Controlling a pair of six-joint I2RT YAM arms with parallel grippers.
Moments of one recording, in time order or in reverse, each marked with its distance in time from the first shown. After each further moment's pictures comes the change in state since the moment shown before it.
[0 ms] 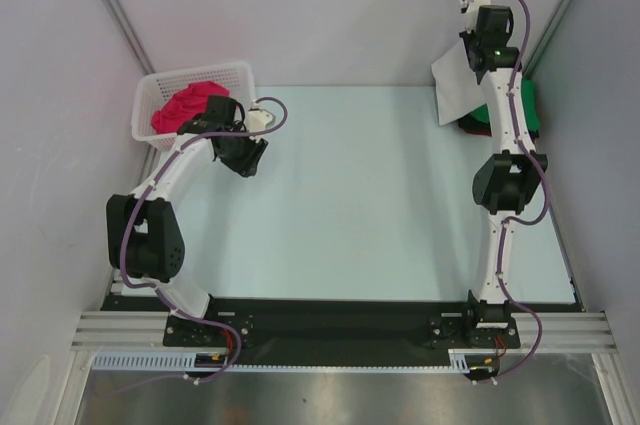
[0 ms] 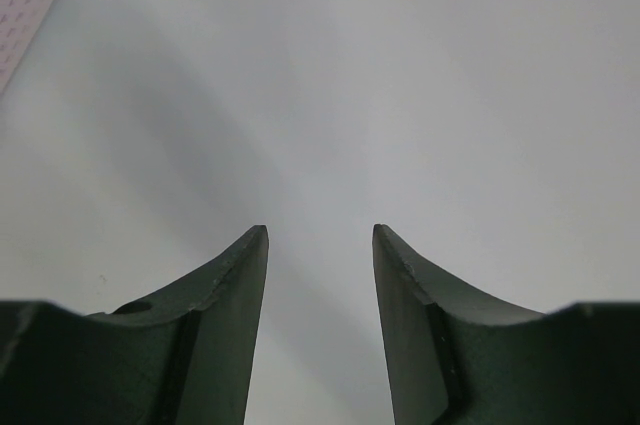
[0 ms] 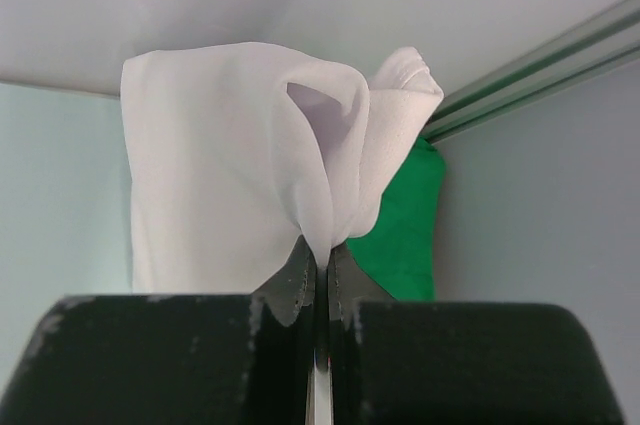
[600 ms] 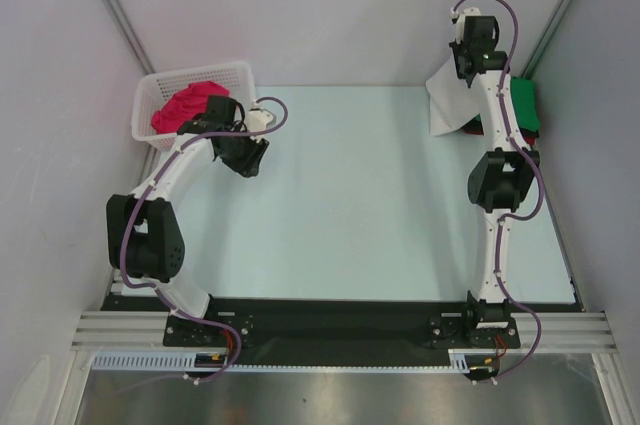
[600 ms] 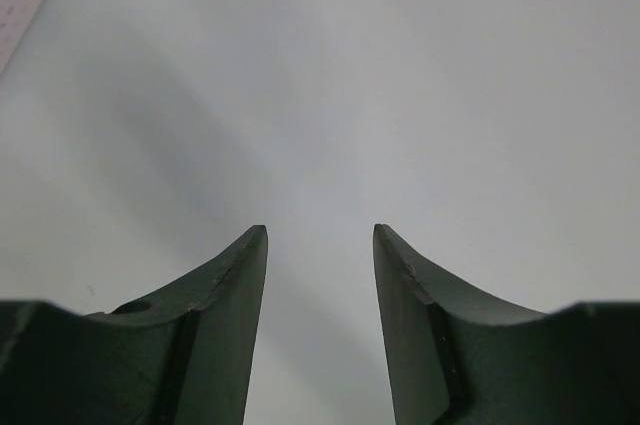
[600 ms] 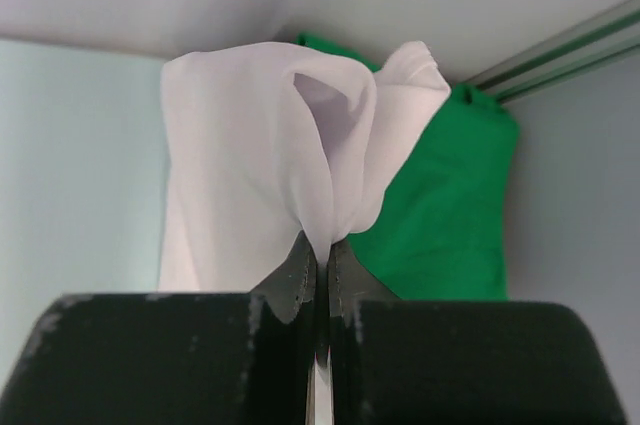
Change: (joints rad) left arm 0.000 0.000 0.000 0.000 0.037 -0.008; right arm 0.024 0.040 -0.025 -0.073 -0.011 0.116
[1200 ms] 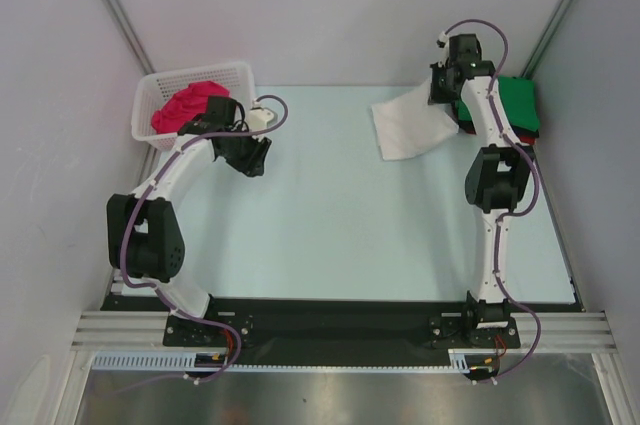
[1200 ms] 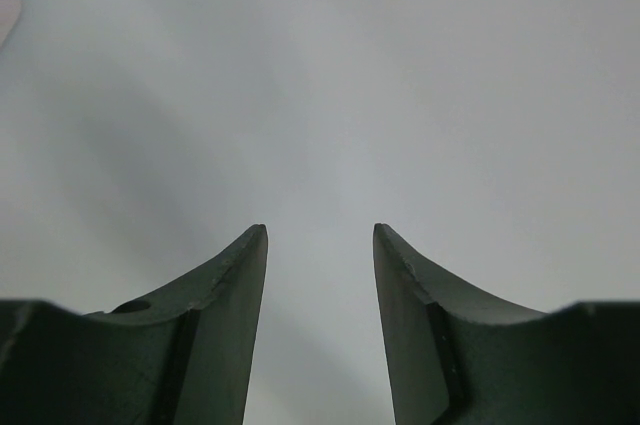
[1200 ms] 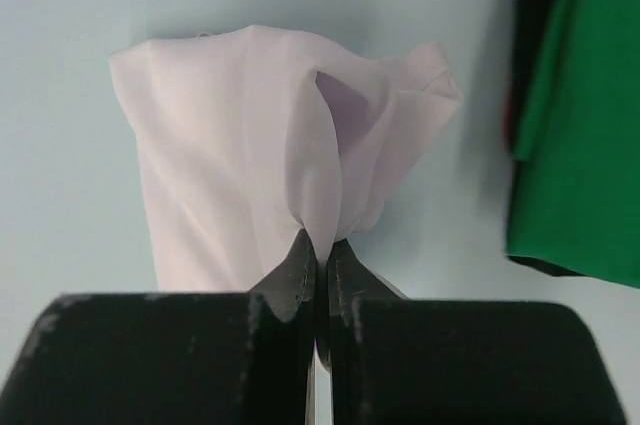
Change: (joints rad) left arm 0.000 0.000 -0.013 0.036 0.076 -0.027; right arm 0.030 -0.032 -0.211 -0.069 -0.385 0.367
